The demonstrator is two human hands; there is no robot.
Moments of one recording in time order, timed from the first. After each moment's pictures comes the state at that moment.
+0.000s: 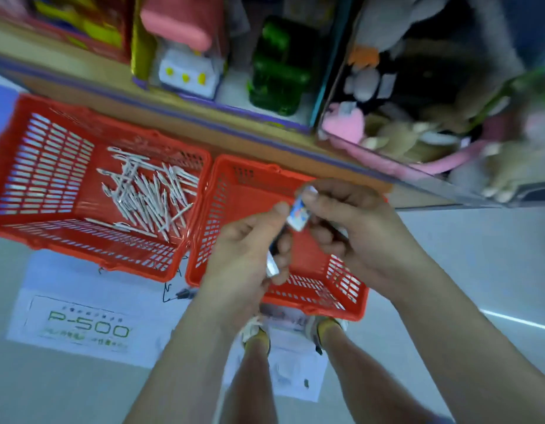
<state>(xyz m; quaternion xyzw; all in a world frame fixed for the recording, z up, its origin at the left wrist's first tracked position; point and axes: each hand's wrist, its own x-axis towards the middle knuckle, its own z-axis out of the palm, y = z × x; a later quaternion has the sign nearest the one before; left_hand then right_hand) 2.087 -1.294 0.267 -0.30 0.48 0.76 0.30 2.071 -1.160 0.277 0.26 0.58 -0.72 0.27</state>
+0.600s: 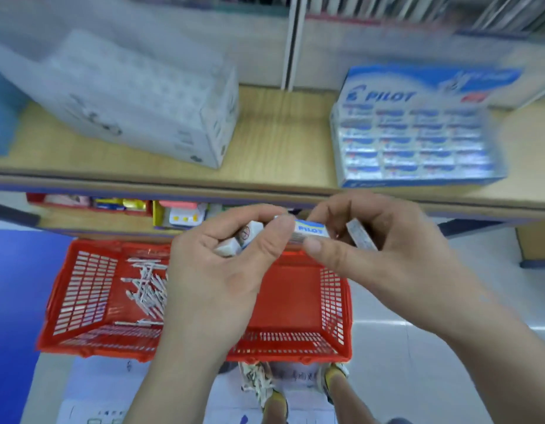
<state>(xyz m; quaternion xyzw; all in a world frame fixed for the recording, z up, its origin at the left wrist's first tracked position) 2.019 -1.264 0.501 -0.02 0.73 0.67 0.10 2.050 -1.104 0.518 0.09 0.78 -0.61 0.09</state>
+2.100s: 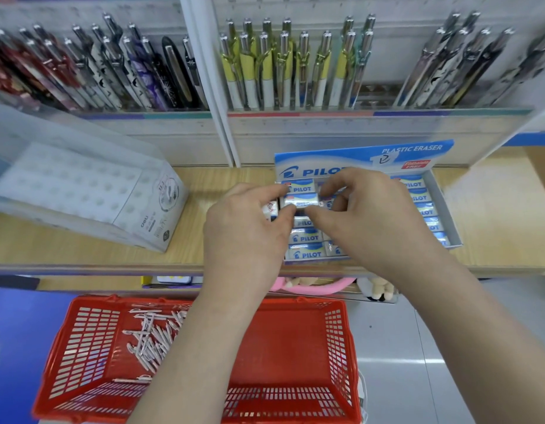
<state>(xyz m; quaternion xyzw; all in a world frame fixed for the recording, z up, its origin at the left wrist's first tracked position) 1.936 -1.152 0.496 0.09 0.92 0.37 0.00 1.969 -1.019 0.508 0.18 0.92 -0.34 0.00</state>
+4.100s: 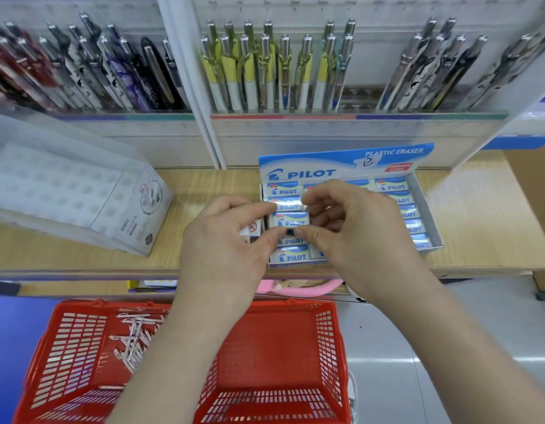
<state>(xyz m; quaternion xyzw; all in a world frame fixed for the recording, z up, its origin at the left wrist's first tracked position) 1.948 -1.165 0.494 0.12 0.91 0.40 0.01 1.987 -1.019 0.505 0.14 0.89 -0.43 -0.05</state>
